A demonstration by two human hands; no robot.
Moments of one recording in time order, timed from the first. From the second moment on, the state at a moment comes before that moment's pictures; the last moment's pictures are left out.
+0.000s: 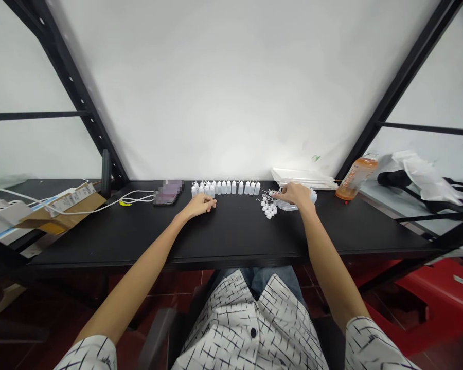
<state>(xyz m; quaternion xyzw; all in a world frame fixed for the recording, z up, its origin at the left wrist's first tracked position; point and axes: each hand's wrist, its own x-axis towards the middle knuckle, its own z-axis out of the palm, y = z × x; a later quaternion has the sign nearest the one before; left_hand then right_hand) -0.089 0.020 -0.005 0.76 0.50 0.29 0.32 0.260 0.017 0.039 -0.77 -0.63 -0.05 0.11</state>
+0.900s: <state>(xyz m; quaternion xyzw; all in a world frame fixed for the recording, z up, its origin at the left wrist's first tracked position) -0.080 0.008 0.001 0.78 0.48 0.29 0.27 0.260 0.019 0.038 -0.75 -0.60 0.00 0.29</state>
